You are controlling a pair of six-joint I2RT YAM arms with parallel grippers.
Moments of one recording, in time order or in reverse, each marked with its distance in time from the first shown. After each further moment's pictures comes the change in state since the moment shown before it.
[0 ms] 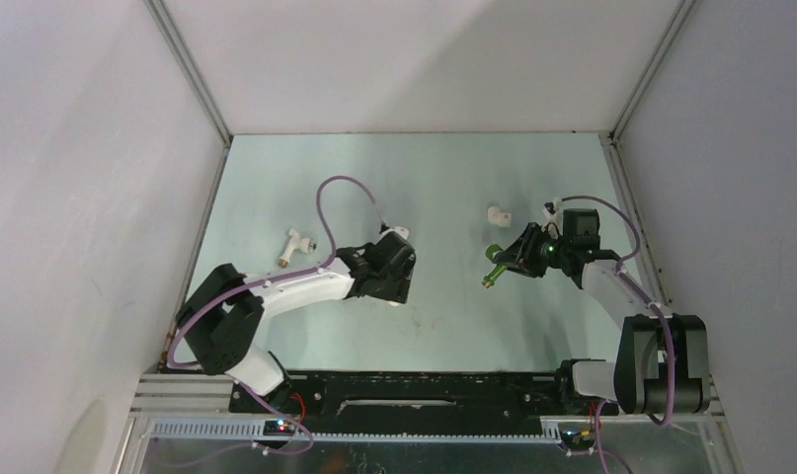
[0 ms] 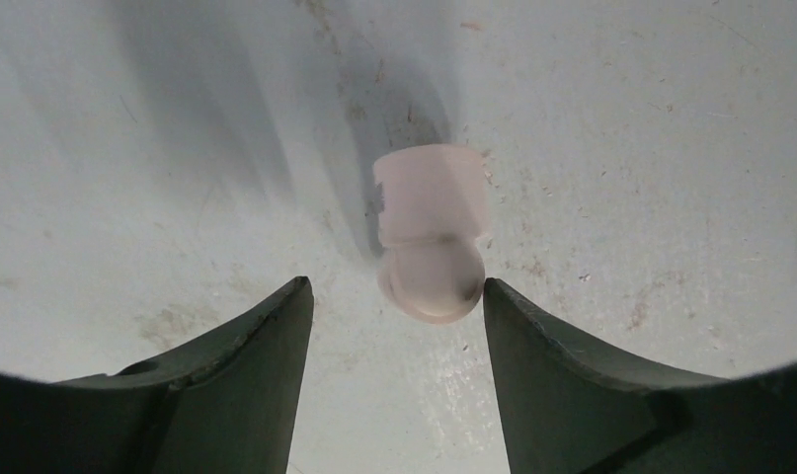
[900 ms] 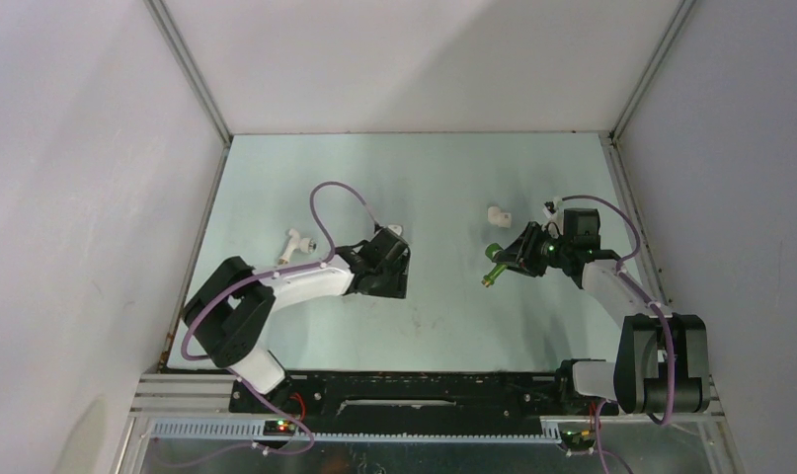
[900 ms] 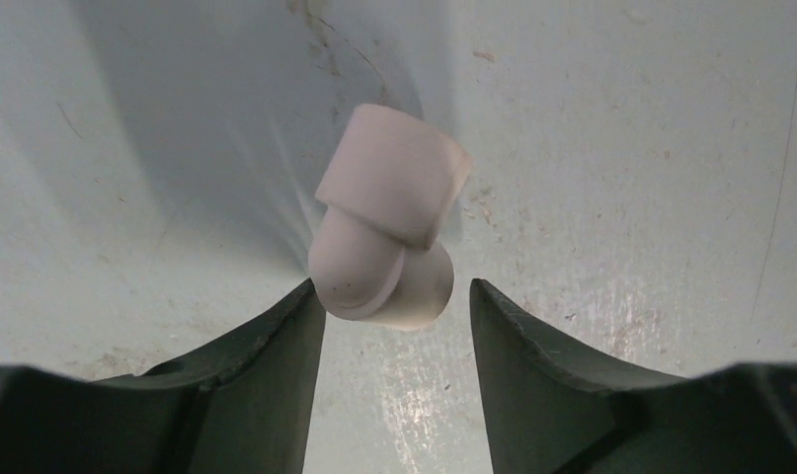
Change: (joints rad) left arm 0.080 0.020 -0.087 0.154 0.128 -0.089; right arm -0.004 0.002 0.000 0.011 -0.012 0.003
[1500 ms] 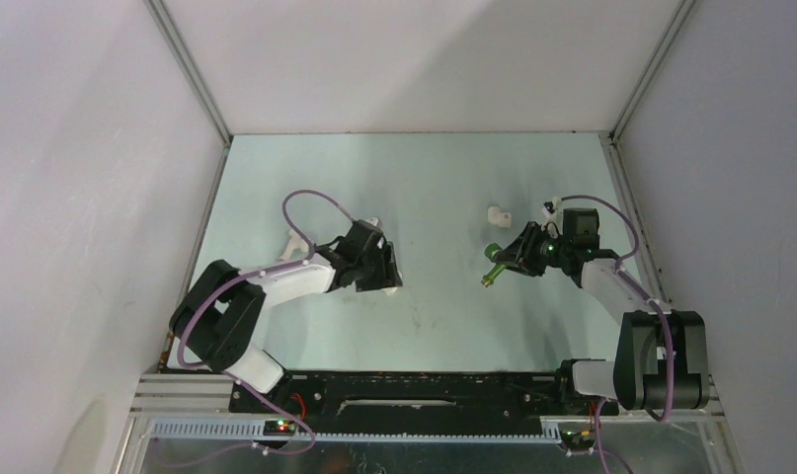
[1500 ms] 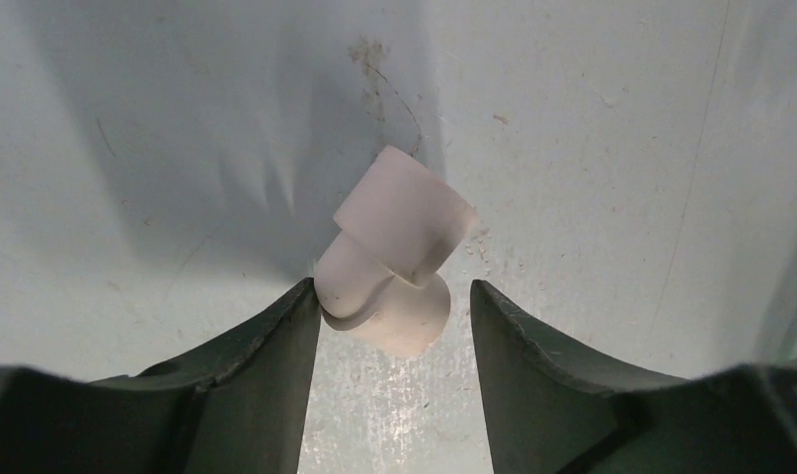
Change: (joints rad) left arm 0.158 -0.053 -0.098 0.153 0.176 -0.105; right arm 0.000 0.014 0.000 0.010 -0.008 0.000
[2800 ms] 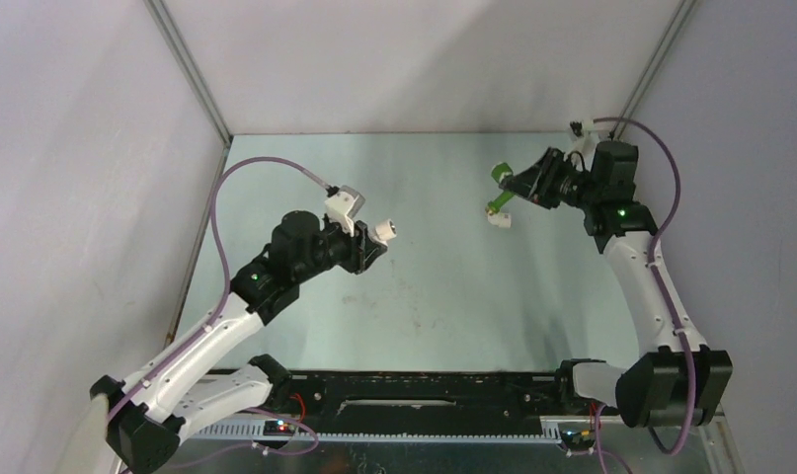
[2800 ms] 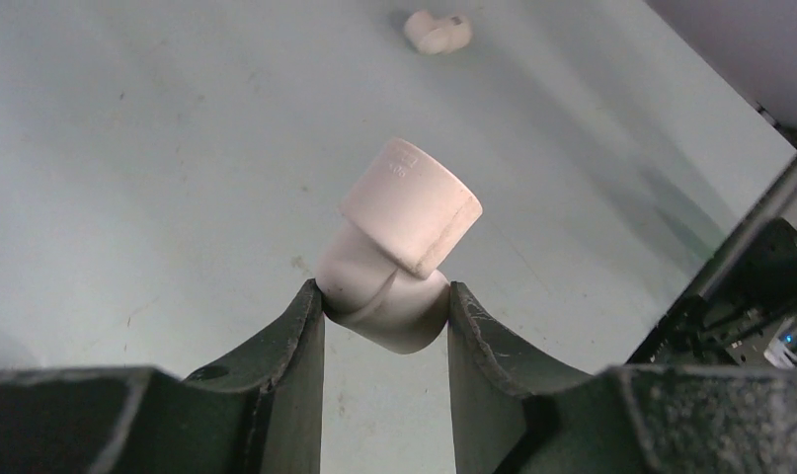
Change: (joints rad) left arm 0.009 -0.611 0.050 -0.064 0.079 0.520; right arm -0.002 -0.068 0.446 -0.113 -0.034 0.016
